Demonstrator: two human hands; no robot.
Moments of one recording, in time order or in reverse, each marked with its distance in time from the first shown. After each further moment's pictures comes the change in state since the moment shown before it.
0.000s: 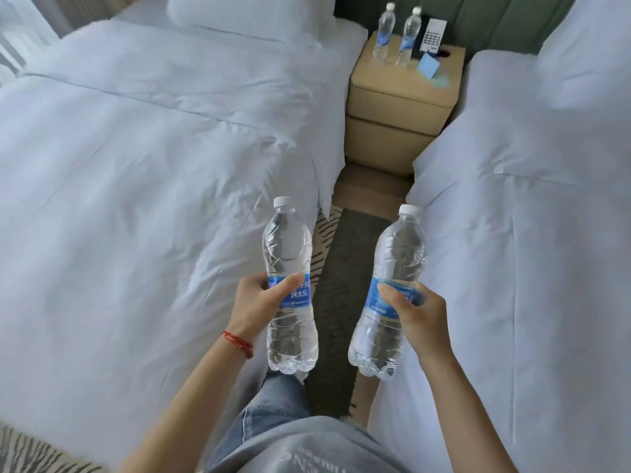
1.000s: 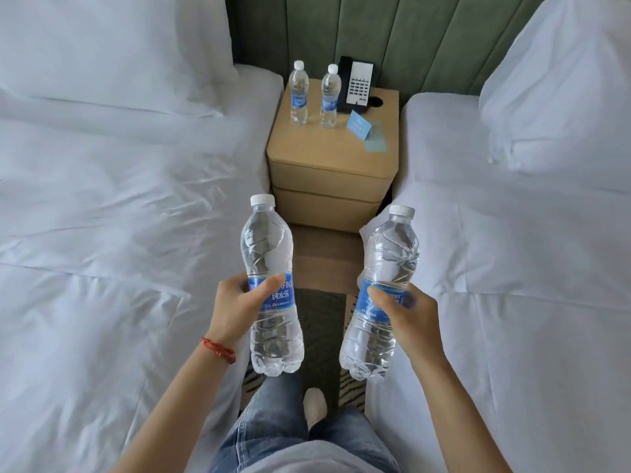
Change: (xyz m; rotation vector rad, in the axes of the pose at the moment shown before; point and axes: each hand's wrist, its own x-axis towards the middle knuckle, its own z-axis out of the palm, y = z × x) left_hand 0.450 0.205 0.213 -0.010 -0.153 0.061; right_hand 0.480 -0.130 -0.054 0.067 0.117 0.031
